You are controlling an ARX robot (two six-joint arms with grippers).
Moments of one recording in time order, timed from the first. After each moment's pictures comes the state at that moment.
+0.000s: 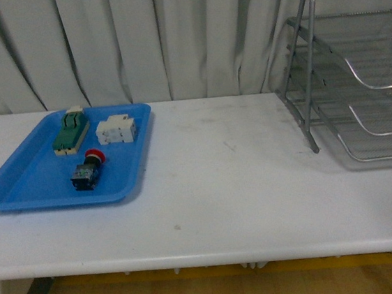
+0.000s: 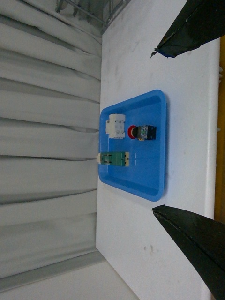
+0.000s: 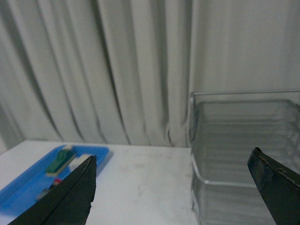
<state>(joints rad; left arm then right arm) 0.00 0.01 0.01 0.00 0.00 0.00 -0.15 0.93 0.34 0.75 -0.40 0.15</state>
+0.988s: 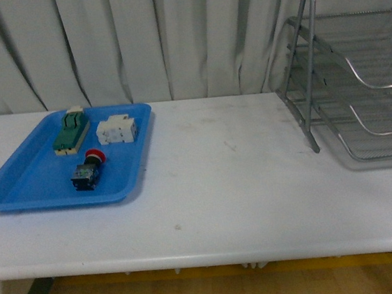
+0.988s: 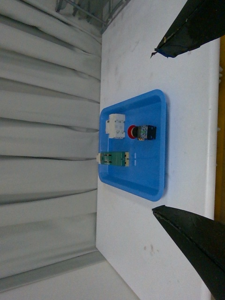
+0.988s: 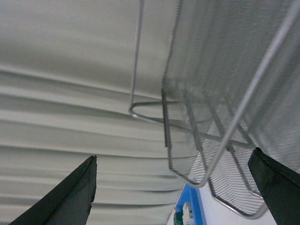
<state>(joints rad) 0.00 0.01 0.01 0.00 0.00 0.00 -0.44 1.89 0.67 1.28 -0.57 1.36</state>
